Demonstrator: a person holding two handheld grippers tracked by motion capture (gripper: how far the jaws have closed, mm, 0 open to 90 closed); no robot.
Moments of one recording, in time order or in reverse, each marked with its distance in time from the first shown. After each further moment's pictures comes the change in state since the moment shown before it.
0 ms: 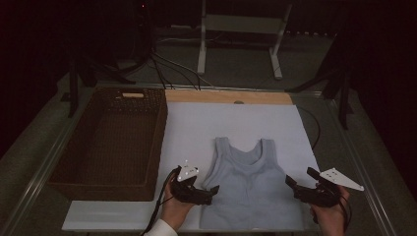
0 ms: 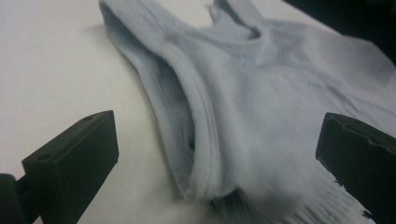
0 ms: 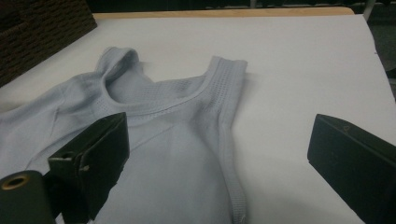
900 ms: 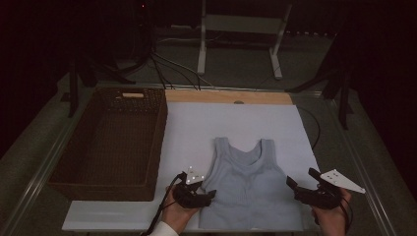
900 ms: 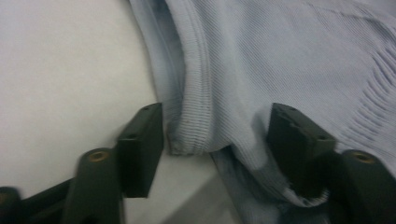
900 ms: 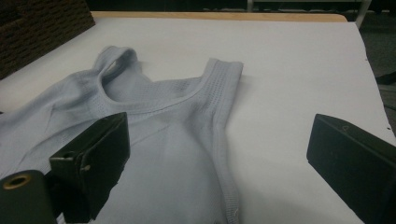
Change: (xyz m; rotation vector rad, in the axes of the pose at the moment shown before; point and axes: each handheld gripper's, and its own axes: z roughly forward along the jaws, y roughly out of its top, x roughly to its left) left arm -0.007 -0.012 0.010 0.159 0.036 -0.006; right arm 0.004 0.001 -0.005 -0.005 -0.017 -0.030
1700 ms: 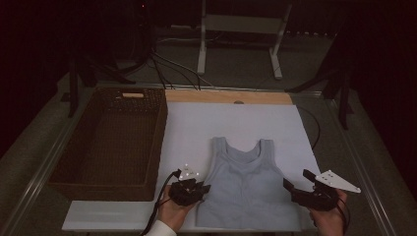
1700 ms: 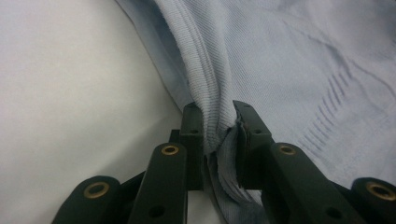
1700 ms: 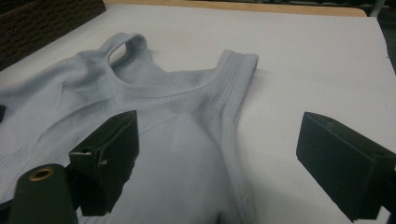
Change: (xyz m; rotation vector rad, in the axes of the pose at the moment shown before) left arm 0.009 0.006 -0.016 -0.024 -0.054 -0.043; right arm 0.012 0.002 -0.001 0.044 0.023 -0.036
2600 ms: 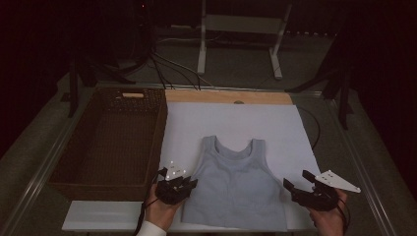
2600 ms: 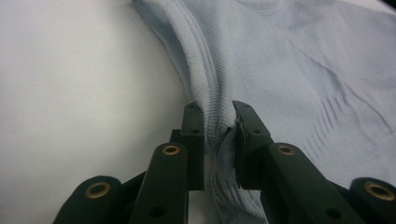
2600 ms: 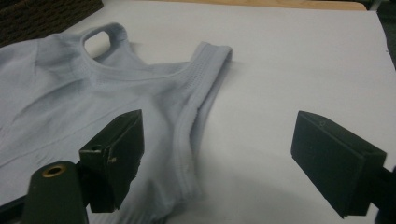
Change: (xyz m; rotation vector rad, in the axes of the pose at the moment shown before) left arm 0.009 0.000 -0.034 -0.040 0.148 0.027; right arm 0.000 0.000 0.000 0.017 -0.005 0.008
